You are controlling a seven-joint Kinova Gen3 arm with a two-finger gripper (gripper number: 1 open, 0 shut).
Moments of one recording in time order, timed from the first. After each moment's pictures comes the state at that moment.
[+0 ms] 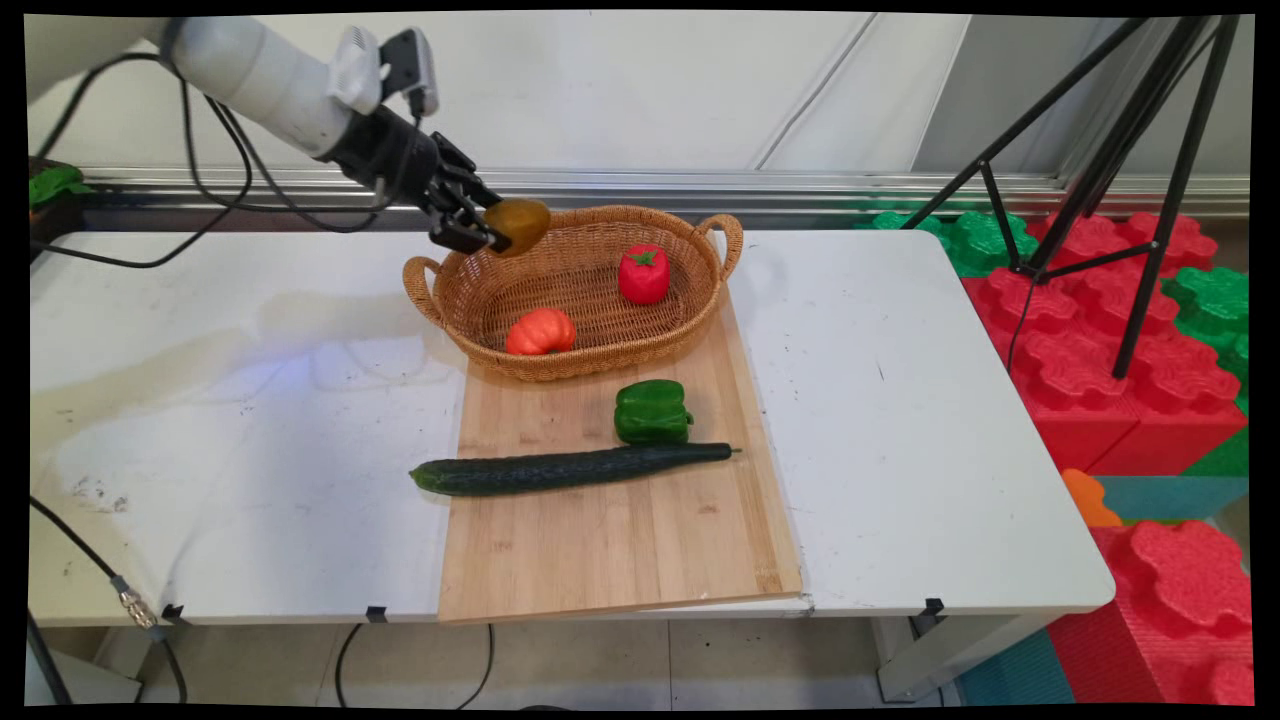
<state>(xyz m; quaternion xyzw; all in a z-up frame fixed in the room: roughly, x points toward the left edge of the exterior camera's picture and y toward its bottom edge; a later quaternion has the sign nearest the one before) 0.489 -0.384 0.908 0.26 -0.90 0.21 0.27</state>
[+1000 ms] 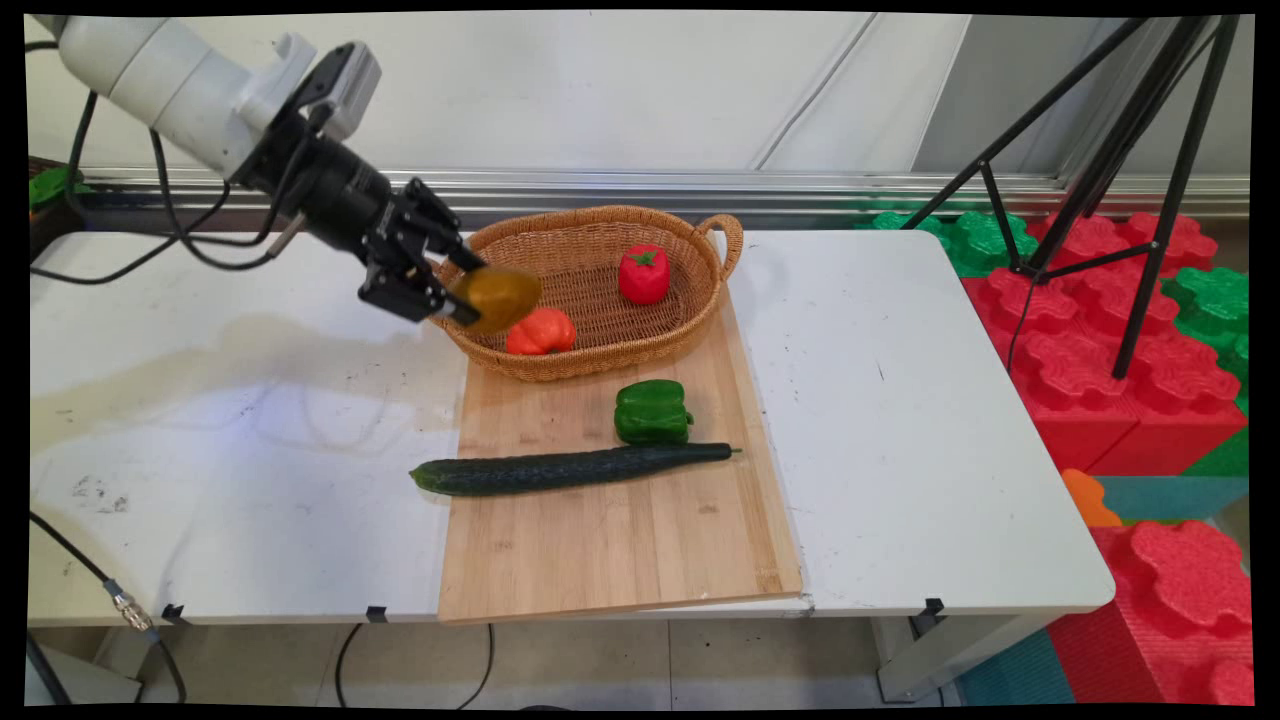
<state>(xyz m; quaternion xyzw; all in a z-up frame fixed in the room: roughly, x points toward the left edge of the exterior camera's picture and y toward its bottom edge) 0.478 -0.309 0.937 0.16 -0.93 0.11 0.32</state>
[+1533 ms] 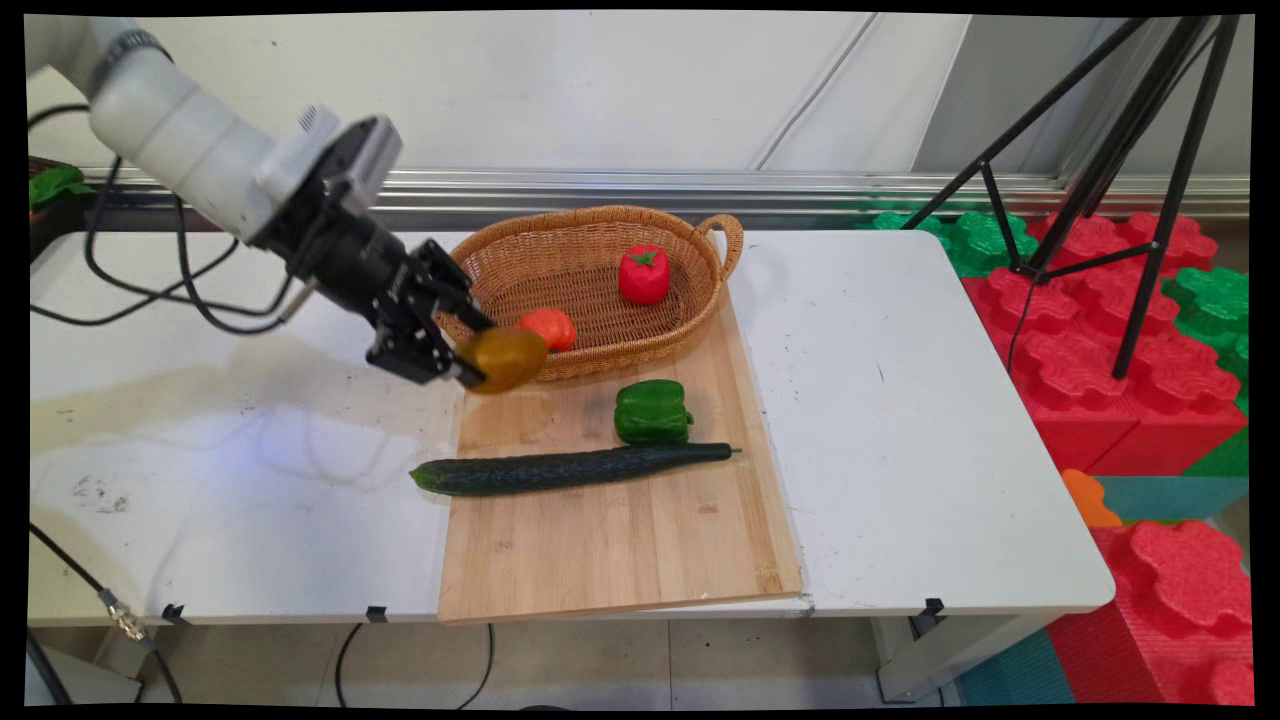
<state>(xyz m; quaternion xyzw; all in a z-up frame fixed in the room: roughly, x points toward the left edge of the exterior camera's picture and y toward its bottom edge) 0.456 -0.289 0.904 0.15 -0.94 0.08 0.31</state>
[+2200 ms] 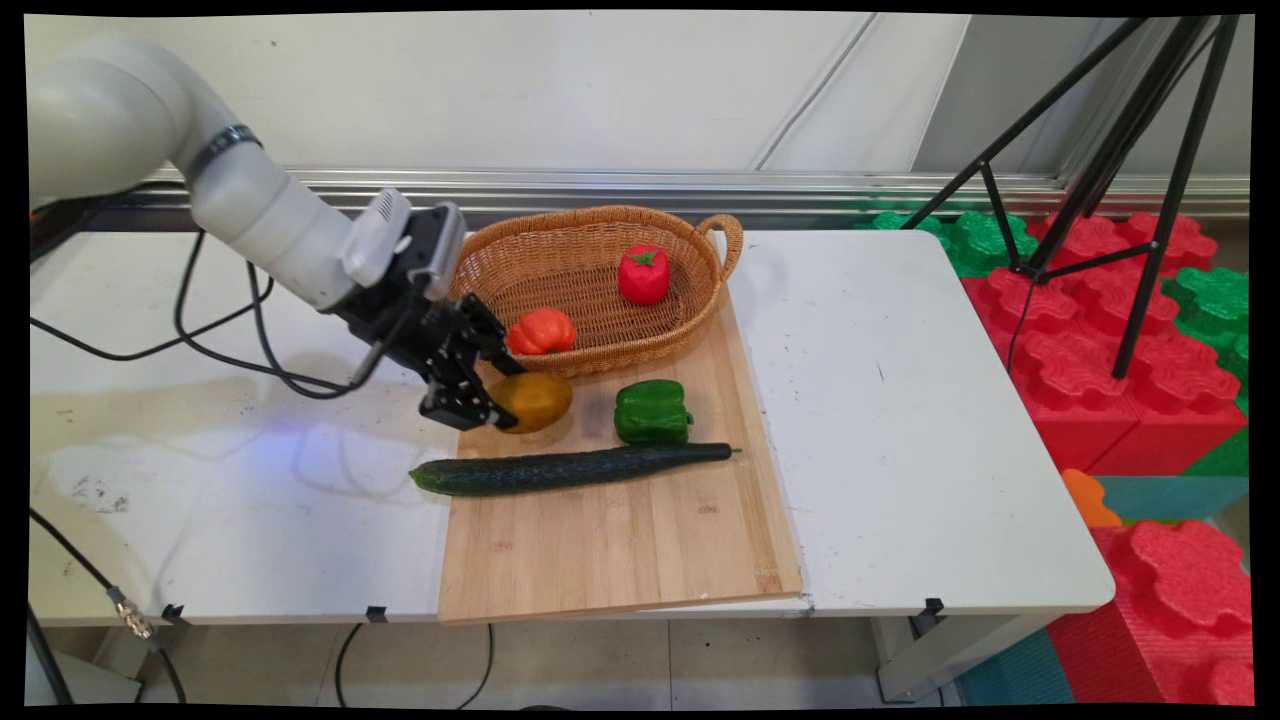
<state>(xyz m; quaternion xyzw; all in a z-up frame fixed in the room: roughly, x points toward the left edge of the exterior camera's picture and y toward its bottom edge) 0.417 -0.295 0.844 0.15 -0.95 0.09 0.27</state>
